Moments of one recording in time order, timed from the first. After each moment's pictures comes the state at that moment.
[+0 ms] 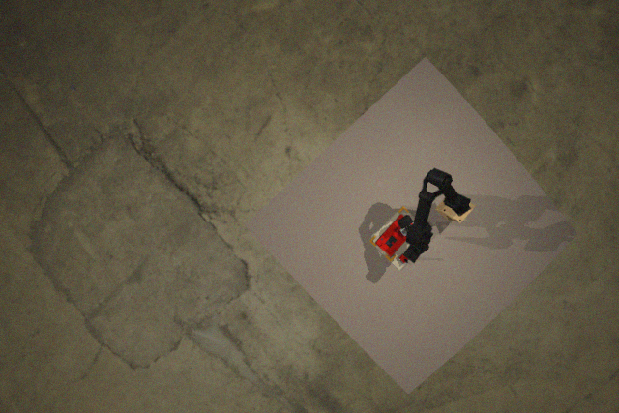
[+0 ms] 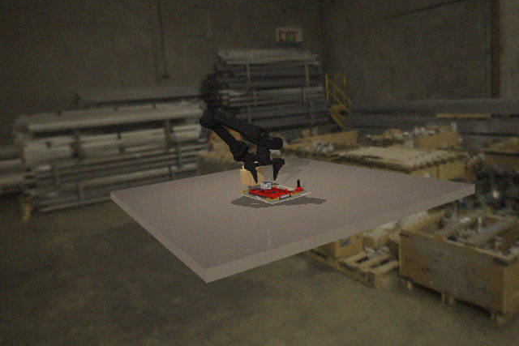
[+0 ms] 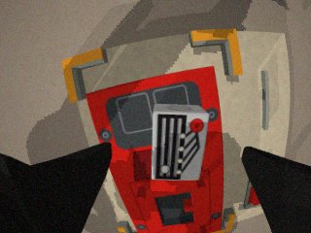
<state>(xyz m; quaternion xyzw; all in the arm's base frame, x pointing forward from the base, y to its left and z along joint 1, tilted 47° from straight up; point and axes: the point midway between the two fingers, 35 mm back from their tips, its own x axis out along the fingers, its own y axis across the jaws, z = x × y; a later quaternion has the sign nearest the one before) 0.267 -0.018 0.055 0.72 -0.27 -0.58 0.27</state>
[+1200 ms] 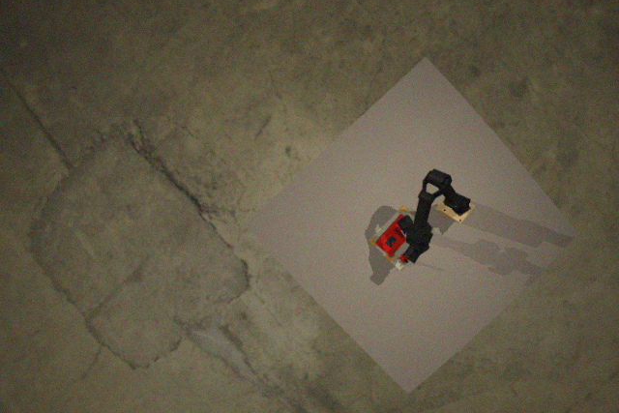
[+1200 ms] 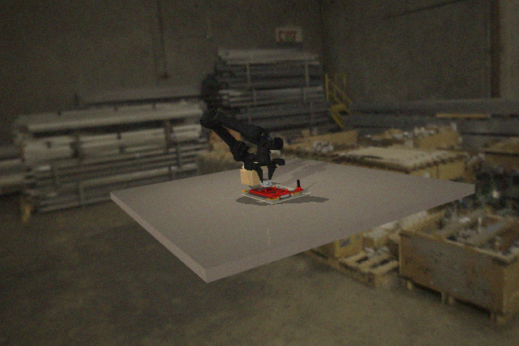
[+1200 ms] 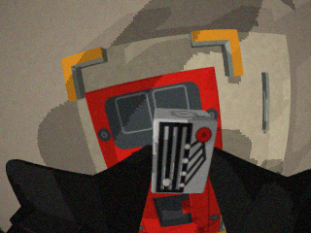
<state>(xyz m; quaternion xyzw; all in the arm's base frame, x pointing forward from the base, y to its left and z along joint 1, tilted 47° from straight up) 0.267 -0.018 0.053 0.72 -0.26 -0.58 0.28</state>
